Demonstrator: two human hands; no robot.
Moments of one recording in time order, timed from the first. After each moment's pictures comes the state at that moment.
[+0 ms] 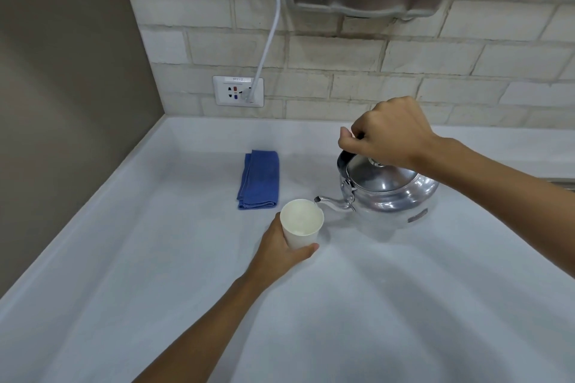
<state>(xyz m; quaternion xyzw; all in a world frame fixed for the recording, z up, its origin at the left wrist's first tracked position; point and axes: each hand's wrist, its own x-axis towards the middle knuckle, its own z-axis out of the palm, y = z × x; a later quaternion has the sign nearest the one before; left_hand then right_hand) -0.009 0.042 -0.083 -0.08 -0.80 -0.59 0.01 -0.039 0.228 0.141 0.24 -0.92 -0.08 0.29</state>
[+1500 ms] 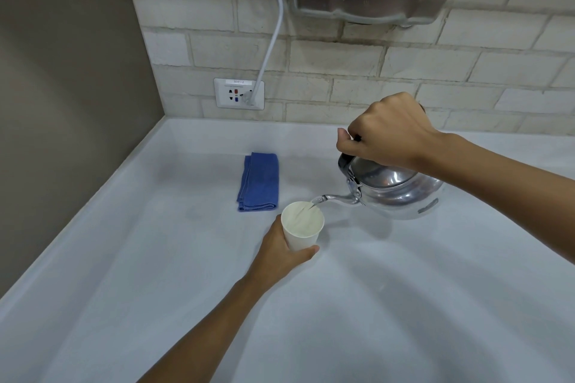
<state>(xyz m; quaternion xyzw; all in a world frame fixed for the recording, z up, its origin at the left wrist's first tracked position) -0.005 0.043 -0.079 -0.08 -0.80 -0.59 0.01 -0.030 0.219 0.155 0.29 -0.90 -0.14 0.29</state>
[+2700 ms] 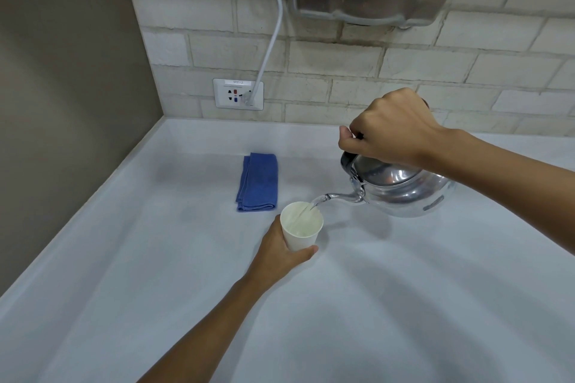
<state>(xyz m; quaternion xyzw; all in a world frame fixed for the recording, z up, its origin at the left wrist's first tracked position) -0.007 0.042 -0.080 -0.09 -0.80 -0.60 0.01 -0.026 0.220 0.162 0.31 -0.89 -0.15 0.31</state>
